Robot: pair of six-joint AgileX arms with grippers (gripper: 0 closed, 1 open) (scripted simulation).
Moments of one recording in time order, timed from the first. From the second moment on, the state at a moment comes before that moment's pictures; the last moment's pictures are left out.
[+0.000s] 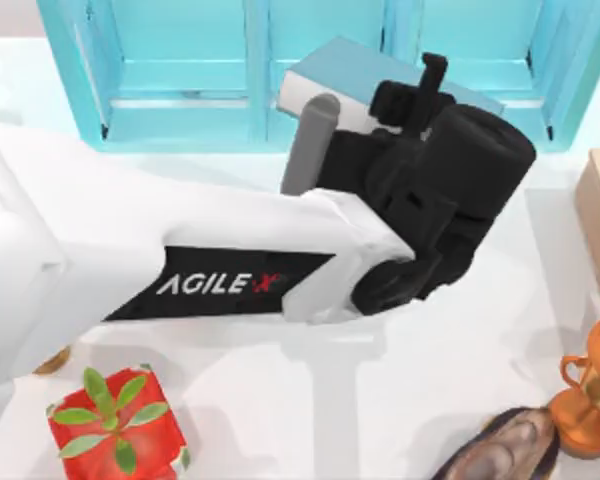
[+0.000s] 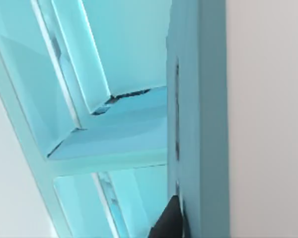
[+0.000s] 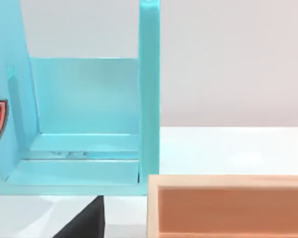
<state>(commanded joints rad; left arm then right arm) -0.98 2.02 1.32 0.25 -0.95 -1.67 0.00 0.00 0.00 0.00 0.00 0.00</state>
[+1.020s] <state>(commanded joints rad) -1.07 2.20 1.41 0.21 -1.10 -2.06 0.00 0.00 0.00 0.00 0.00 0.00</state>
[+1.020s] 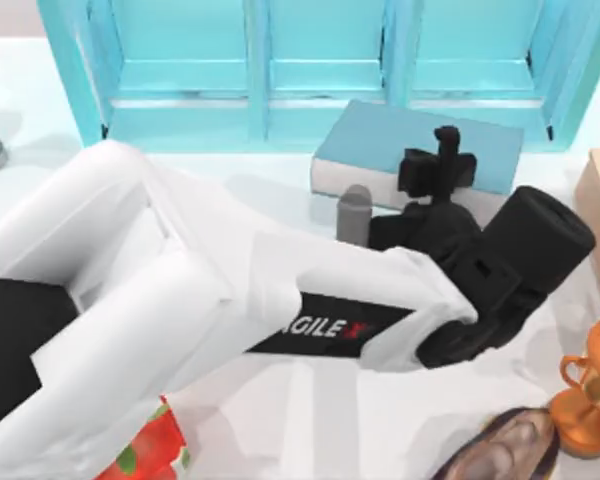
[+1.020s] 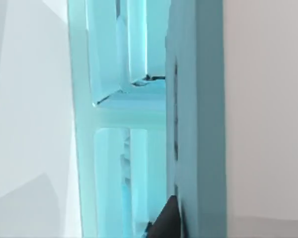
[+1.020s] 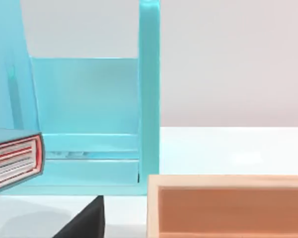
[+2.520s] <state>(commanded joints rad) -1.06 2.27 1.38 0.30 -1.09 -2.06 0.00 0.00 0.00 0.00 0.00 0.00</state>
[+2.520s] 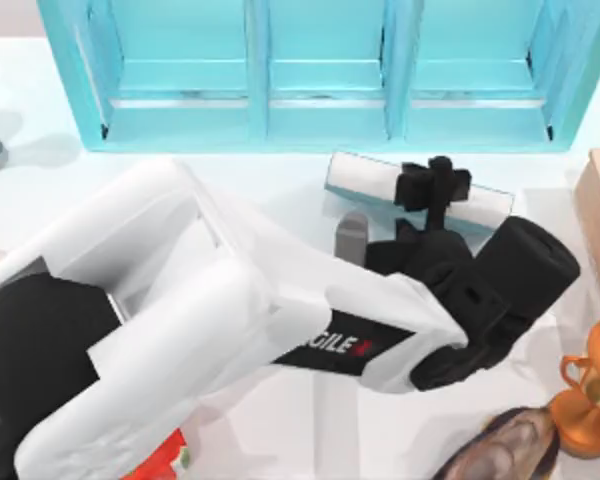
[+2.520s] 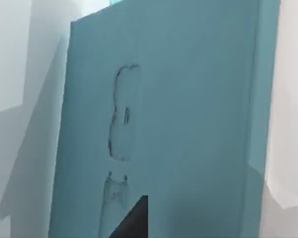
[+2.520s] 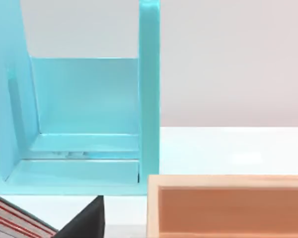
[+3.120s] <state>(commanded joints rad) -1.06 2.28 1.38 0.30 -1.09 -2.06 0.00 0.00 0.00 0.00 0.00 0.00</state>
